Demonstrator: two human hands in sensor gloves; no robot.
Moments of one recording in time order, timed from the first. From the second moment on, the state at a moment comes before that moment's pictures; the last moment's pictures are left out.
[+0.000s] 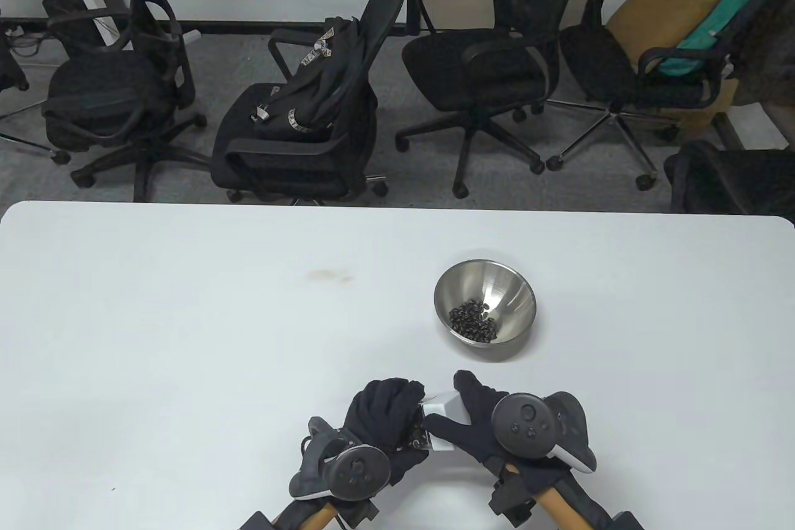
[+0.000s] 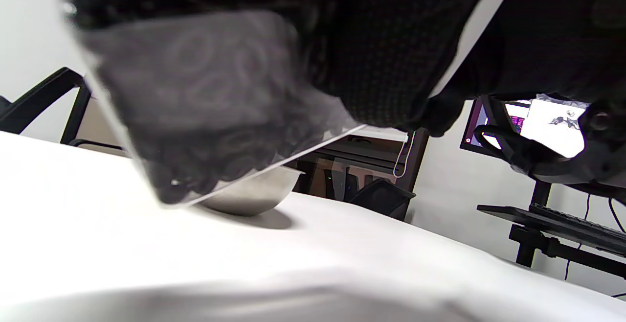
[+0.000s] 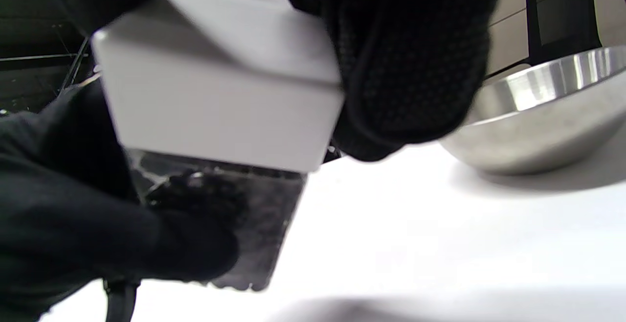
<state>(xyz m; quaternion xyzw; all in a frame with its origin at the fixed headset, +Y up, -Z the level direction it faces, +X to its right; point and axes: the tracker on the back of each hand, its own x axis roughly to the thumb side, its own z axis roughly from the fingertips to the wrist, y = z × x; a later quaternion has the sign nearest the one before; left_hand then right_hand) -0.080 -0.713 -0.240 0.10 -0.35 0.20 0.91 0.133 -0.667 -0.255 0.22 -0.01 0.94 0.25</state>
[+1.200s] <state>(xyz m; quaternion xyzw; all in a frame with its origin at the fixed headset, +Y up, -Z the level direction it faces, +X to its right) -0.080 -0.709 -0.237 0.13 -0.35 0.20 0.91 0.130 -0.659 -0.248 0.30 -0.09 0.93 0.21</state>
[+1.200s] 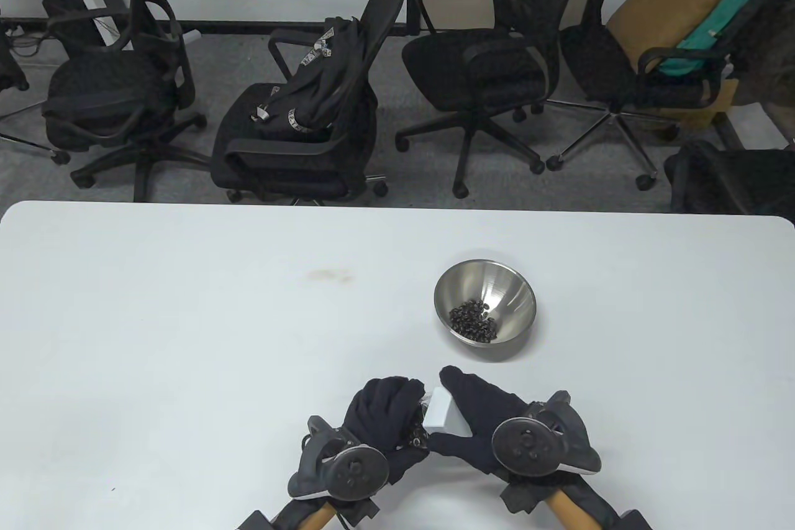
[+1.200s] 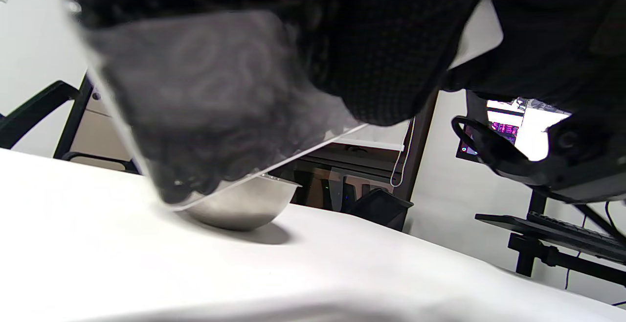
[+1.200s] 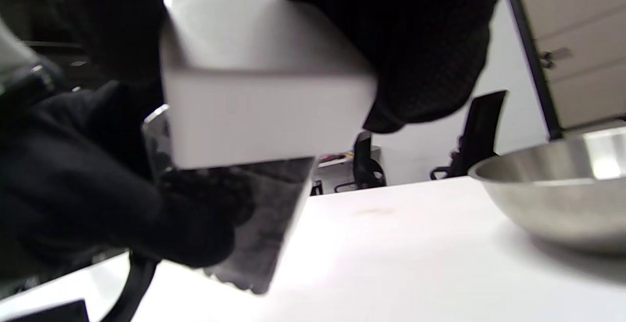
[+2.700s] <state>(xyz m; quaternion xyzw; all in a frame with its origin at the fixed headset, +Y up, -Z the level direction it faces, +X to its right) -0.076 -0.706 -0.234 0.13 -0.37 0.18 0.90 0.131 -0.660 -0.244 0.35 -0.10 0.91 0.17</state>
